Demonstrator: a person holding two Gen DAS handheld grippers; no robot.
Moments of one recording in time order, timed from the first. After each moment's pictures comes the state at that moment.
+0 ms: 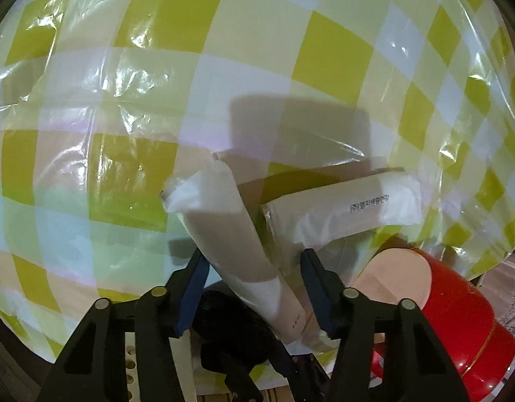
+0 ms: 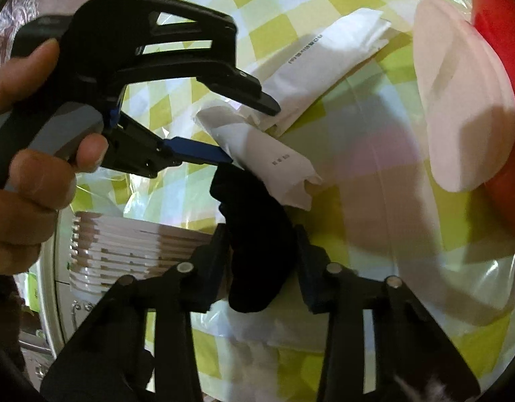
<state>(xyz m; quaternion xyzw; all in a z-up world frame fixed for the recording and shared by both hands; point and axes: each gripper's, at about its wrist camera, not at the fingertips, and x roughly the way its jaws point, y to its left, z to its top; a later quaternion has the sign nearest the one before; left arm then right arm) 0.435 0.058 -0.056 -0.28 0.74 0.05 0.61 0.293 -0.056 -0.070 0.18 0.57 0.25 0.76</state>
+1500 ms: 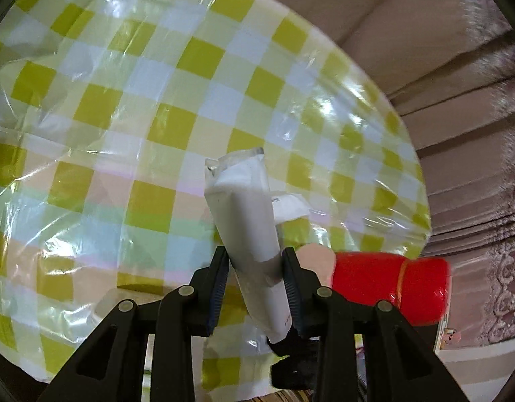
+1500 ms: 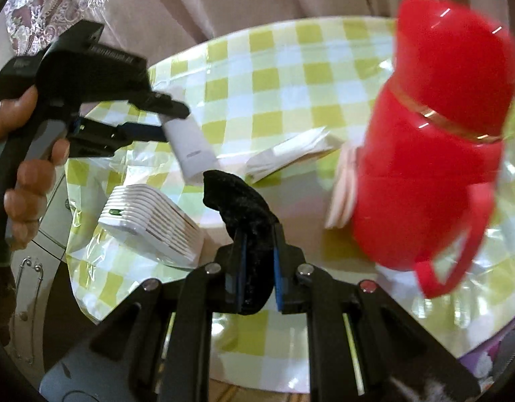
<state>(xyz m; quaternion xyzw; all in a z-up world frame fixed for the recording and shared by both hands) 0.333 0.114 0.092 -0.32 0.54 0.00 0.78 0.206 -0.112 0.042 0.03 0.43 0.21 0.88</state>
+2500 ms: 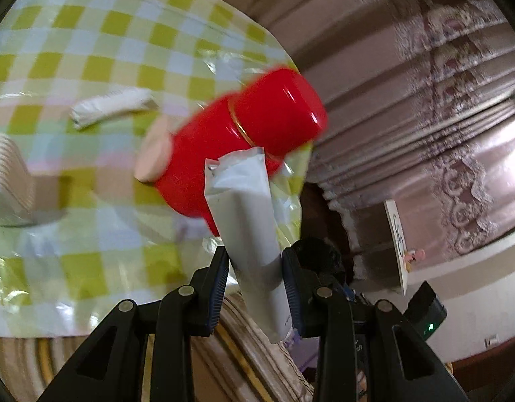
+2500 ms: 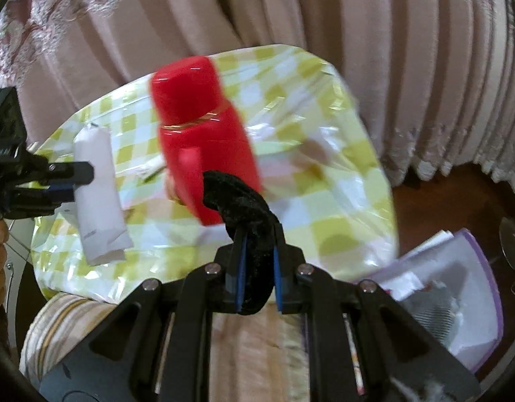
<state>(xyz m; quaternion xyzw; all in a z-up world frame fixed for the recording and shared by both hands) 0.217 -0.067 0.116 -0.30 0.51 -0.20 0.78 0.123 -0.317 0.086 0.03 0.40 0.07 0.91</state>
